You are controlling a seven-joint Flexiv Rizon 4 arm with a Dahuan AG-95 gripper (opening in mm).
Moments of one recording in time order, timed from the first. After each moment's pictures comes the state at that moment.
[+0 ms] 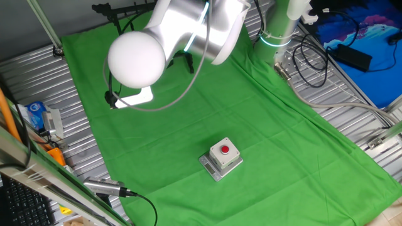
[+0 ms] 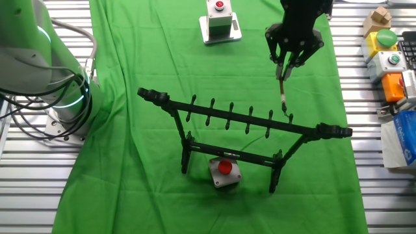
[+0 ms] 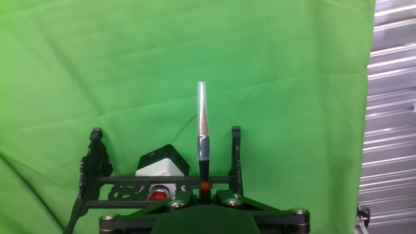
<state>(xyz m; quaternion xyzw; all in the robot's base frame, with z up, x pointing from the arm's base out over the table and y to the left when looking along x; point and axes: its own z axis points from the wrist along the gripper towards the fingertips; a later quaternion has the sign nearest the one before) 0.528 -0.009 0.240 0.60 -0.74 0.19 0.25</state>
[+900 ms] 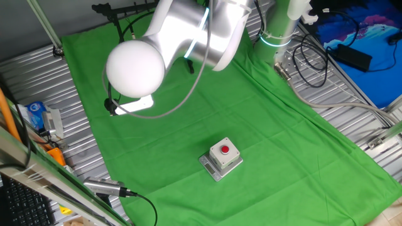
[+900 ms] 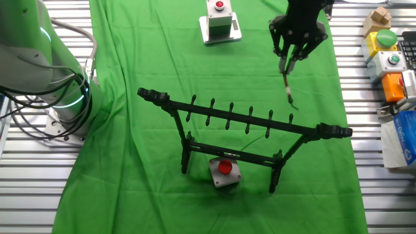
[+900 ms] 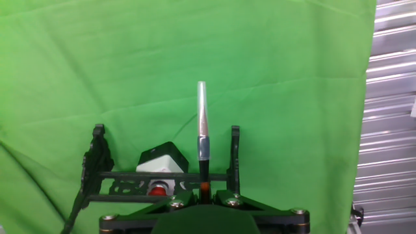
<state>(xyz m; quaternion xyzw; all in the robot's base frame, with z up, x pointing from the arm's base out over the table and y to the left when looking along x) 0.534 -0.005 0.252 0.61 -0.73 0.19 0.26</state>
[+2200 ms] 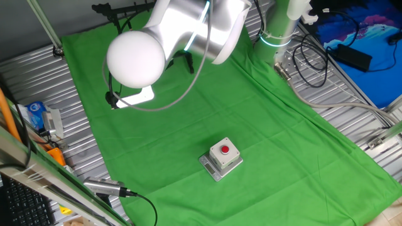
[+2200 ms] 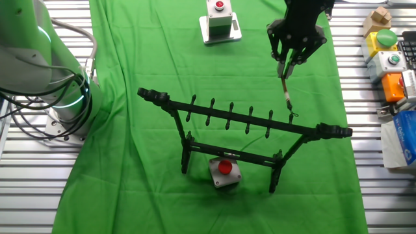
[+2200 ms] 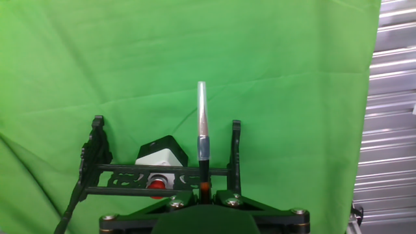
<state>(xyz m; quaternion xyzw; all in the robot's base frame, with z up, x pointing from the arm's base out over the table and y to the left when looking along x) 0.523 -0.017 0.250 0.61 -0.72 0.19 0.25</state>
